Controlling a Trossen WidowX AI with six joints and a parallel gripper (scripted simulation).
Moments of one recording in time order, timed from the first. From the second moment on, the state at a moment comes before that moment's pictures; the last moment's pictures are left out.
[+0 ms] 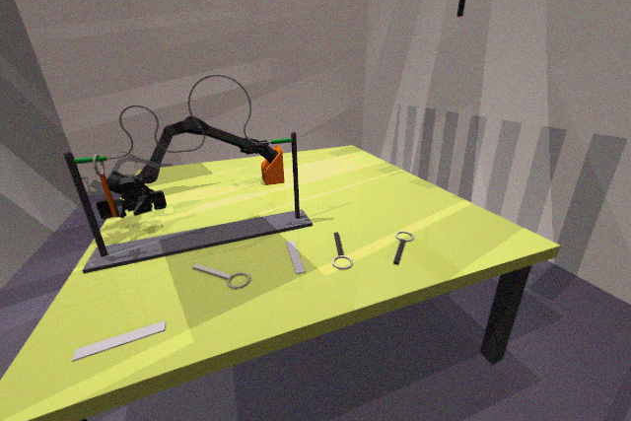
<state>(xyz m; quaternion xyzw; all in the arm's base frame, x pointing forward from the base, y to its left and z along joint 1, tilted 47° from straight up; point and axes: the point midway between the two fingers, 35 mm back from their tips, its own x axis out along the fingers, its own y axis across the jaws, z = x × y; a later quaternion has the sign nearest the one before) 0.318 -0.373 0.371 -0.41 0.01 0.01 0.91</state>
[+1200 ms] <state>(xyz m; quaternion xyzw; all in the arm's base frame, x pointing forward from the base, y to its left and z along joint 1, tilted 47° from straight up) 0.397 -0.338 0.407 -0.41 0.00 0.01 0.91</state>
